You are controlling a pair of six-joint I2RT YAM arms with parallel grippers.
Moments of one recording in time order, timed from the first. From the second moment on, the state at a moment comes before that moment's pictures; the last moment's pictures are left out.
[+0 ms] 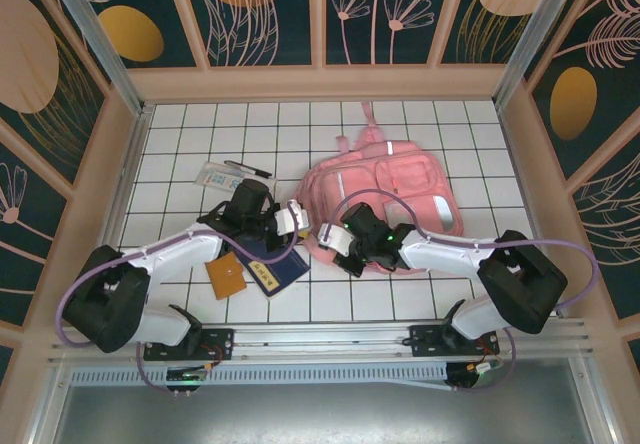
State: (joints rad) left arm -0.59 1.40 0.67 -0.05 0.54 0.64; right arm 0.88 1.44 0.67 -0.23 -0.18 -0.36
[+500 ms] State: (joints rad) left arm -0.56 1.38 0.66 -0.05 0.48 0.85; right arm 0.88 1.35 0.60 -0.22 -0.15 -0.44
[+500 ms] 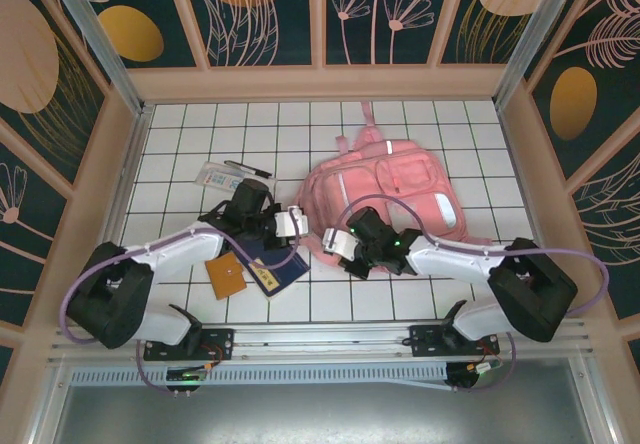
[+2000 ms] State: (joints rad) left arm -0.62 1.41 0.75 0.06 0.48 0.93; right arm 0.64 1.28 0.75 -0.39 -0.37 -0.59
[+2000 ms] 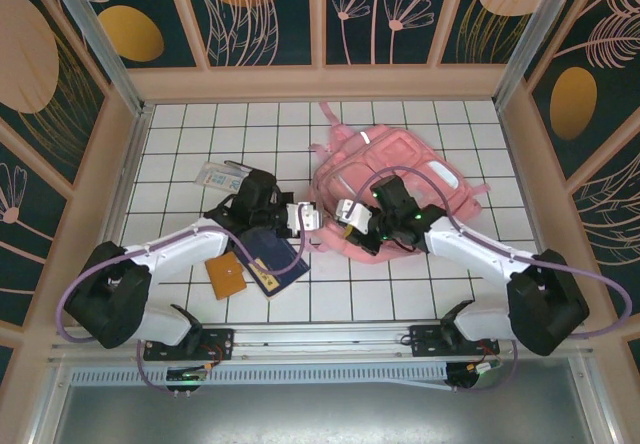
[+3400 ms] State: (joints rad) left arm -0.91 1.69 1.21 -0.34 0.30 -0.43; right arm 0.55 0.60 0.59 -0.33 0.23 0.00
